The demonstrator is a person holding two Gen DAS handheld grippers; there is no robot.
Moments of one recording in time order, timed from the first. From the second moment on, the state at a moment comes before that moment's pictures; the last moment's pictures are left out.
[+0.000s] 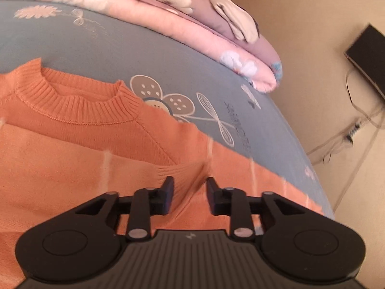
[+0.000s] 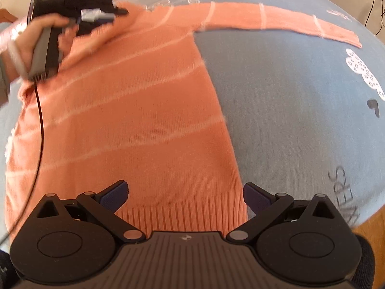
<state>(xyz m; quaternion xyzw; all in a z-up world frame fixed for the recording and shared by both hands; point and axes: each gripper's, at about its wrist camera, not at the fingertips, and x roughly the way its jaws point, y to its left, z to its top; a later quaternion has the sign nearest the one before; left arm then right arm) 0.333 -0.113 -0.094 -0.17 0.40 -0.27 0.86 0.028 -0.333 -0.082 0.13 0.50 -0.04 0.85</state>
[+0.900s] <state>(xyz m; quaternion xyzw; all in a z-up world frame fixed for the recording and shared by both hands) 0.207 -0.005 -0.118 0.06 0.47 -0.25 0.85 0.309 -0.354 -0.126 0.44 0.44 0.02 0.79</state>
